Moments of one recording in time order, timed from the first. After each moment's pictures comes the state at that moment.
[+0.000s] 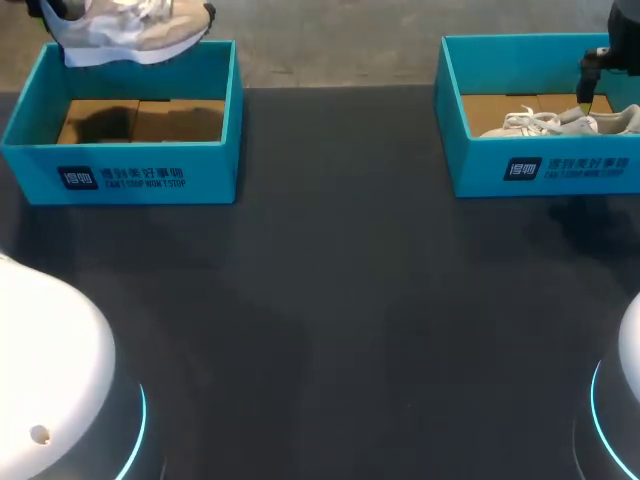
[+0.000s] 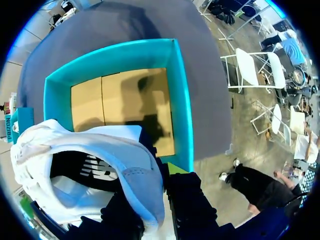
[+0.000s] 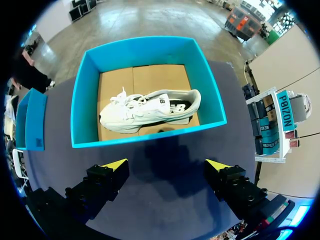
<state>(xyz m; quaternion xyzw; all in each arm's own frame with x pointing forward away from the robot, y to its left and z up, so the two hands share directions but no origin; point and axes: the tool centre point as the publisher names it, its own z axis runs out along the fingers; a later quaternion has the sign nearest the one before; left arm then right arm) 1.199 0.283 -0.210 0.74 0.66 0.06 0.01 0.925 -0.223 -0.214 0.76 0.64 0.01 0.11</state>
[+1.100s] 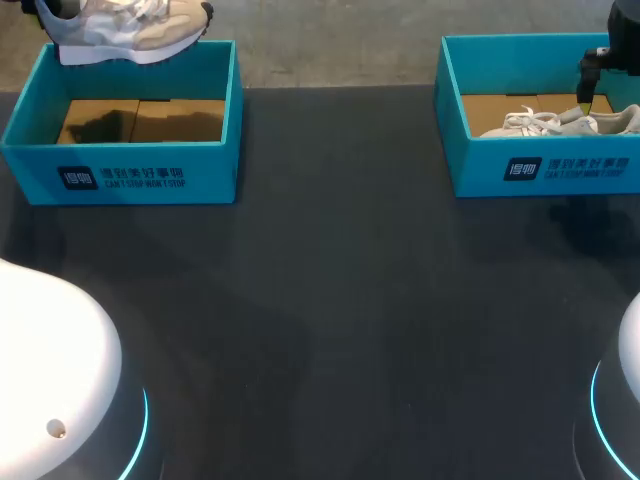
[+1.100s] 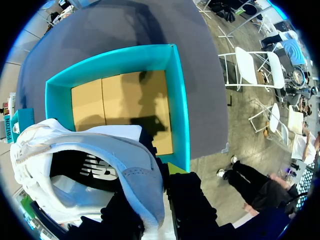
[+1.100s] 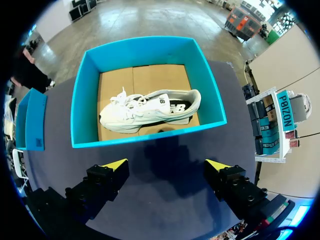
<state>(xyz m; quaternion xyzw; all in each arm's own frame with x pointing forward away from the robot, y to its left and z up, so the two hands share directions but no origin) 1.186 0.283 -0.198 0.74 0.67 0.08 0.02 0.925 -0.223 -0.214 0.76 0.64 0.01 0.11</state>
